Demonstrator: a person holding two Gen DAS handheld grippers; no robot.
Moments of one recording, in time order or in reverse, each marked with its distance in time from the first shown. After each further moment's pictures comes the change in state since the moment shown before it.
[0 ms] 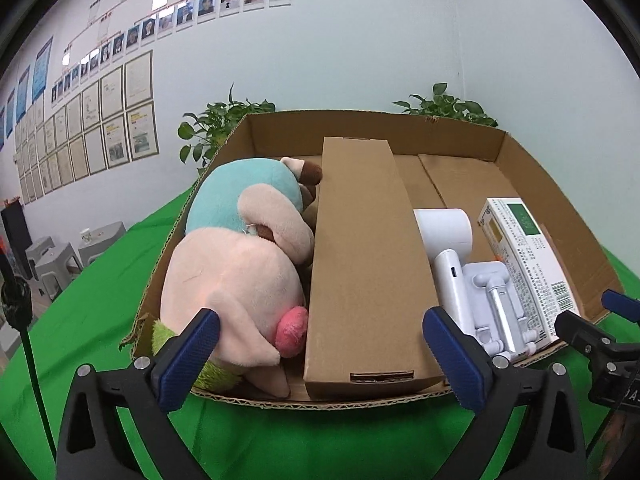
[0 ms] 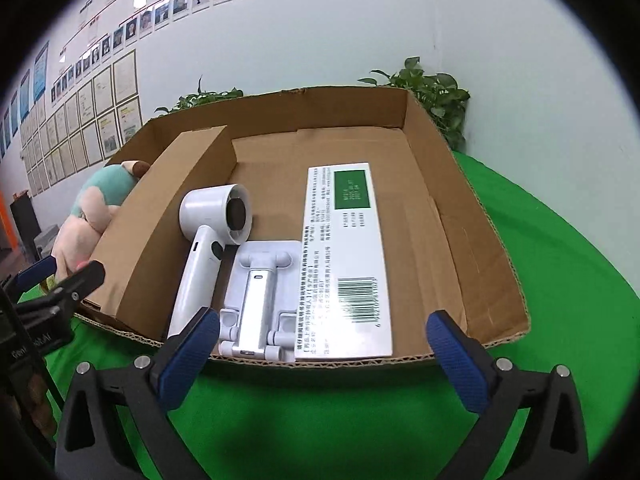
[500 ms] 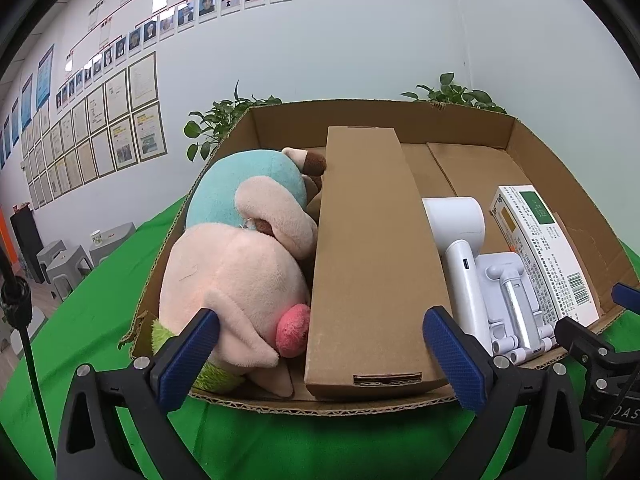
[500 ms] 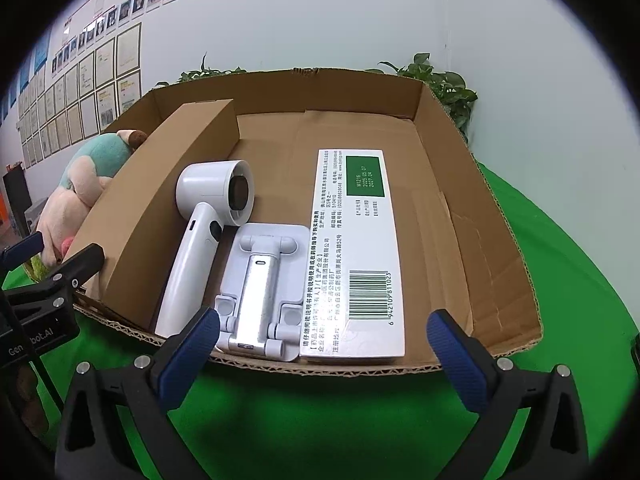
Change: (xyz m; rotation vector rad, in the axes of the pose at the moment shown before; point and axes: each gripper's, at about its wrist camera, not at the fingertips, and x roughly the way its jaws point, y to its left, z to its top) left arm 0.015 -0.007 -0.001 0.022 0.026 0.032; right arm 0.015 0.006 -0.001 -0.065 0.039 -0.049
